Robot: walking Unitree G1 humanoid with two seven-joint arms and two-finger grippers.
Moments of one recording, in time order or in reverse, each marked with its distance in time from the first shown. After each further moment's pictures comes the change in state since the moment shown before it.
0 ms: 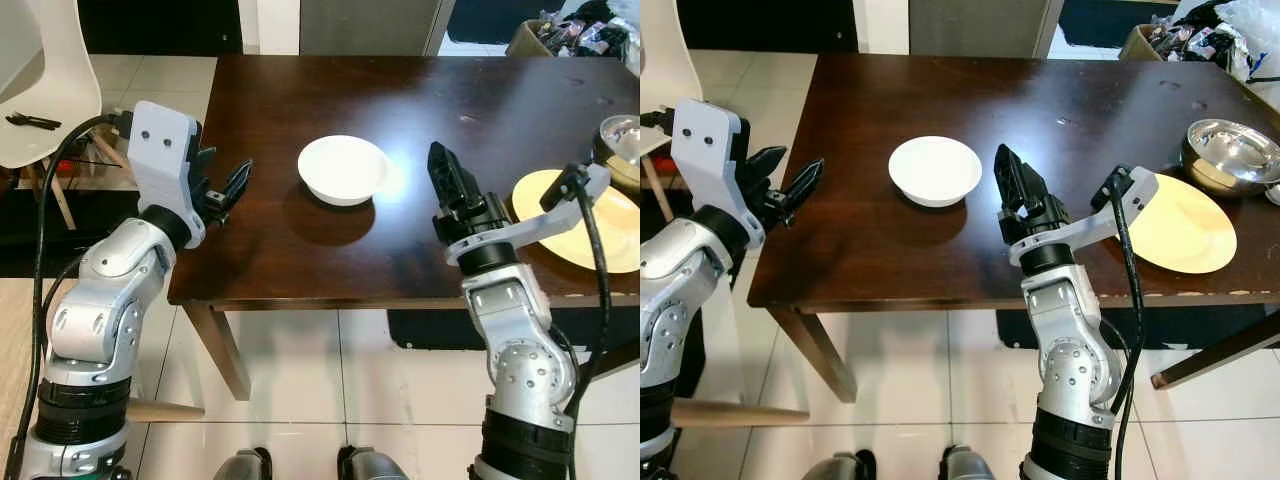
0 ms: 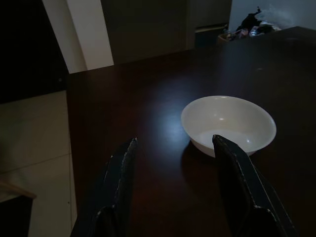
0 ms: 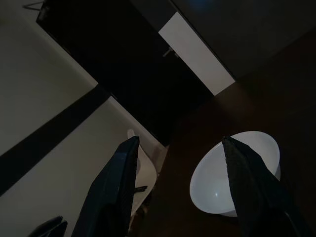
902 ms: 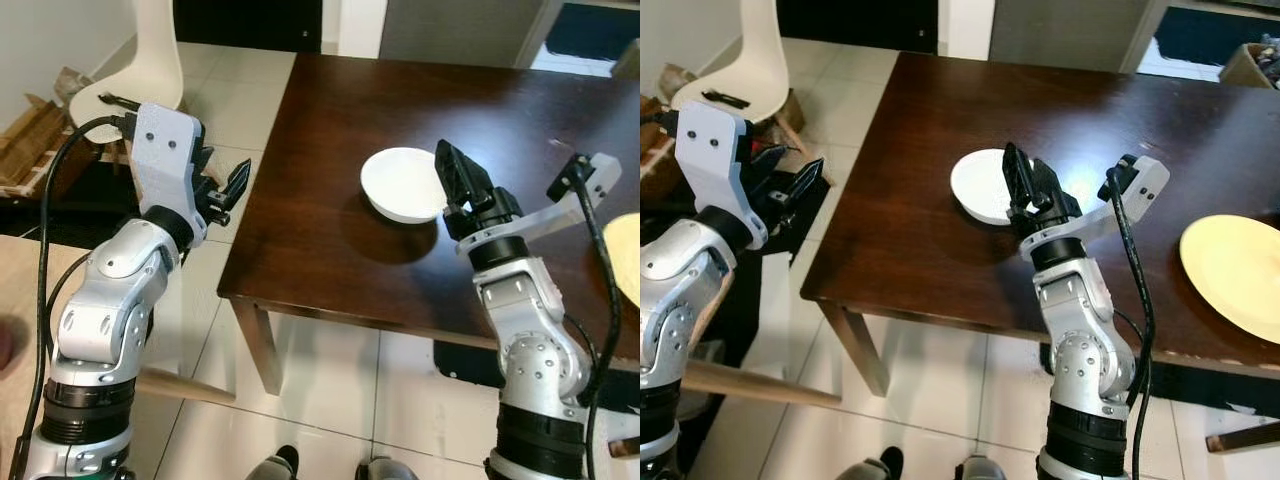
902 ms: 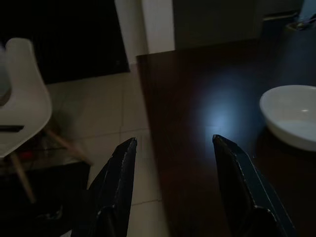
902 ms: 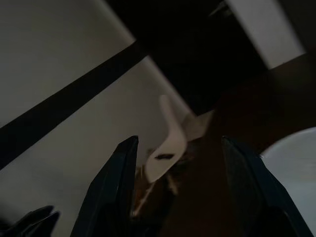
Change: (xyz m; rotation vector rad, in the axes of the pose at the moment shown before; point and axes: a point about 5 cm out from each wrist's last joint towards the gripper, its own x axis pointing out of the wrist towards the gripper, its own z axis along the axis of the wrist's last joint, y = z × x) left arm 0.002 -0.001 -0.002 0.014 0.003 0.012; right arm 0.007 0.001 0.004 -0.110 0.018 0.061
